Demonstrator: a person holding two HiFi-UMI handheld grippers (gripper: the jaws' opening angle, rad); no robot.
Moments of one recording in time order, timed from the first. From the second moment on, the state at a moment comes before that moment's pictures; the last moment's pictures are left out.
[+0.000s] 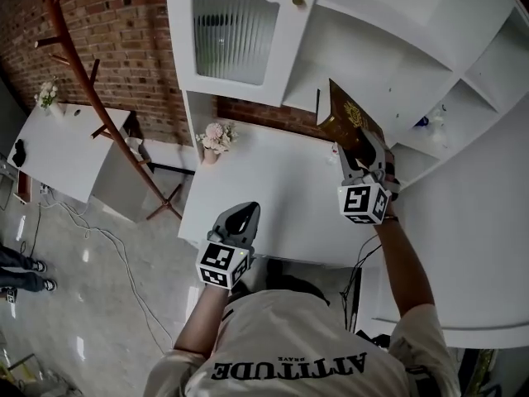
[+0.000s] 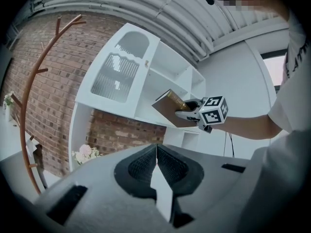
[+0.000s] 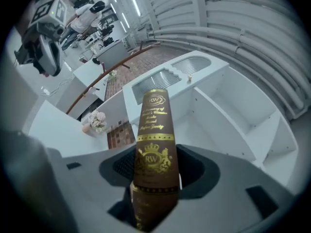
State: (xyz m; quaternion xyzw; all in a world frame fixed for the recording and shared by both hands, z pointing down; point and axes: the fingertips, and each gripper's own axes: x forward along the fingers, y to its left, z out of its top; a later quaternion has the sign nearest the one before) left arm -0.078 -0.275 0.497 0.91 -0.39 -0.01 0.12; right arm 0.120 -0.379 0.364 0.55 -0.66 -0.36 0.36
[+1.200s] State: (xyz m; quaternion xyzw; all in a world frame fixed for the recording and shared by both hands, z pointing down) left arm -0.002 -0.248 0.472 0.90 -0.42 0.00 0.09; right arm 0.241 -0.255 0.408 0.64 -0.76 -0.09 0.06
